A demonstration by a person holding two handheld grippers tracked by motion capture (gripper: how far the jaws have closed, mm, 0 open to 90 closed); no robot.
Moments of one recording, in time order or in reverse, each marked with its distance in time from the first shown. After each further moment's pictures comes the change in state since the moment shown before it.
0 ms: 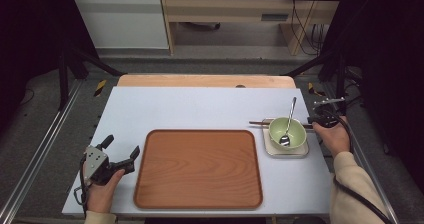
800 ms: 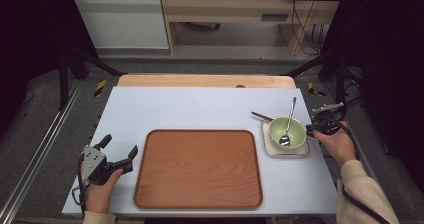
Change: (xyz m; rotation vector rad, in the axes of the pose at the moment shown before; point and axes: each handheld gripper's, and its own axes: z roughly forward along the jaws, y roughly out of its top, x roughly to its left) left arm 0.004 0.002 -0.002 -0.005 0.011 0.008; right arm 0.014 -0.015 -0.020 0.042 0.072 -0.089
